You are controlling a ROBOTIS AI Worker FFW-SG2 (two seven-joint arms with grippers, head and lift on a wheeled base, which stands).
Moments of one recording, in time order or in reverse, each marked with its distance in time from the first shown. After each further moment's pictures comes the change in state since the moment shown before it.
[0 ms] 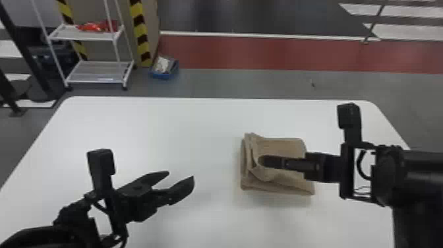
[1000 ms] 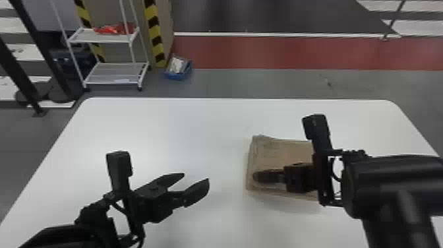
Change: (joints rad) left arm 0.010 0.000 0.003 0.007 0.004 -0.012 -0.013; right arm -0.003 0.000 0.217 0.152 0.076 -0.162 -0.108
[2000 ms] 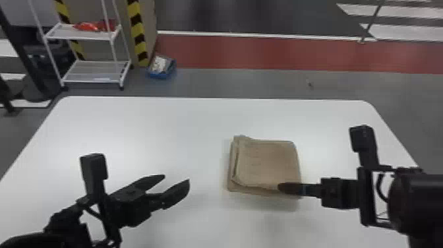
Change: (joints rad) left arm 0.007 0.000 0.011 0.001 0.015 0.000 -0.012; right arm 0.113 -0.090 -0.197 -0.242 0.051 0.238 0.194
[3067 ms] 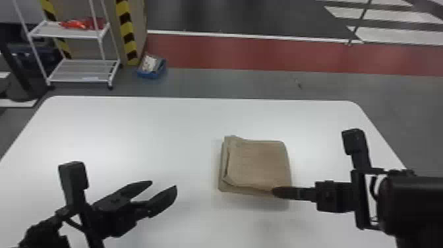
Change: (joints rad) left arm 0.046 0.000 0.023 -0.037 0.017 0.000 -0.021; right arm 0.018 -0.011 0.006 -0.003 0.088 0.000 0.114
